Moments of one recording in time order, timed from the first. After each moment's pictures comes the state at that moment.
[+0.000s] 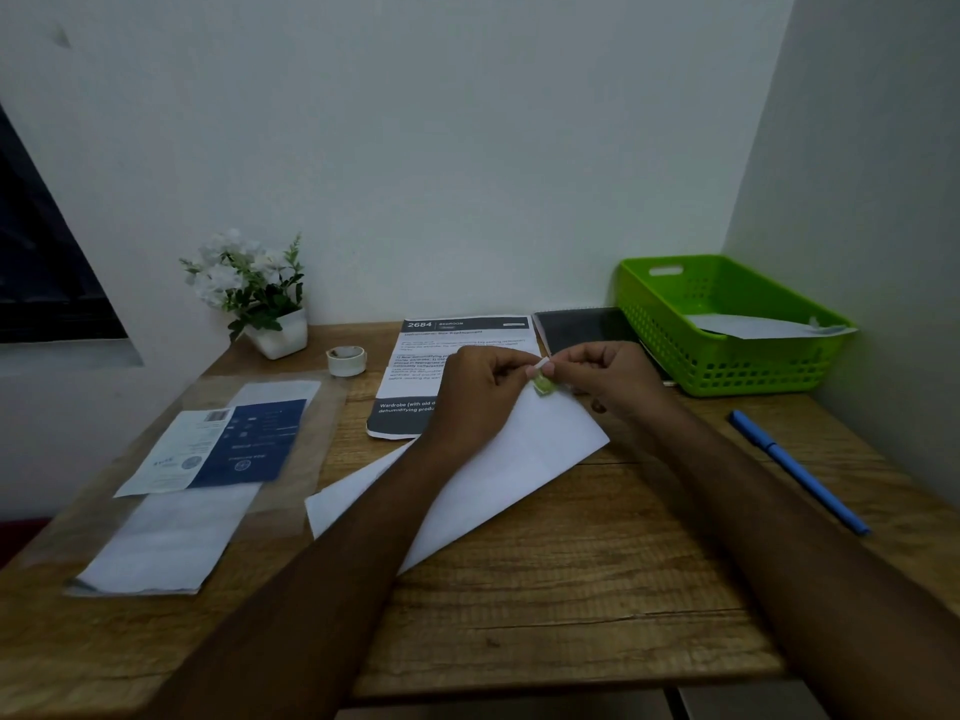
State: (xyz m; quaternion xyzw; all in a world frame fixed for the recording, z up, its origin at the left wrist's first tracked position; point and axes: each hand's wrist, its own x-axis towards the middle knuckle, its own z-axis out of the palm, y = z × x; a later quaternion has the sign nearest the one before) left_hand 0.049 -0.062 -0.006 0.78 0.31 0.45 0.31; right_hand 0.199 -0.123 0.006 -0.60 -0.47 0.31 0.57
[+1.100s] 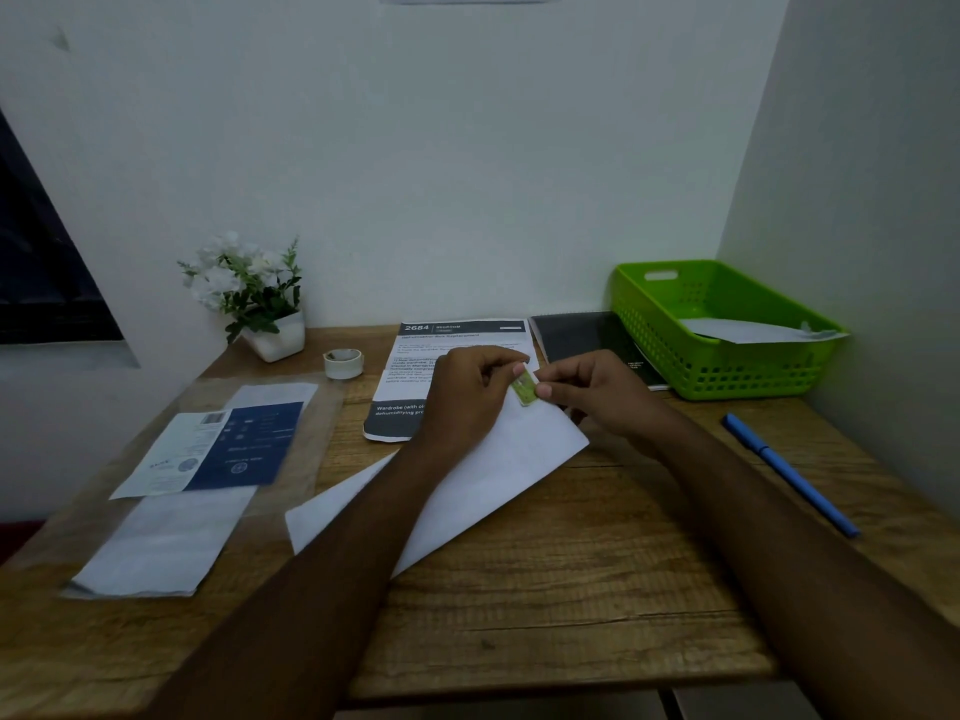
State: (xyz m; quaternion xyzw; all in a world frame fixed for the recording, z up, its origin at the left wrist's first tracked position) left_hand 0.047 -0.054 -0.009 0.78 0.31 0.48 0.25; right_hand 0.205 -0.122 0.001 -0.57 -0.60 0.32 0.46
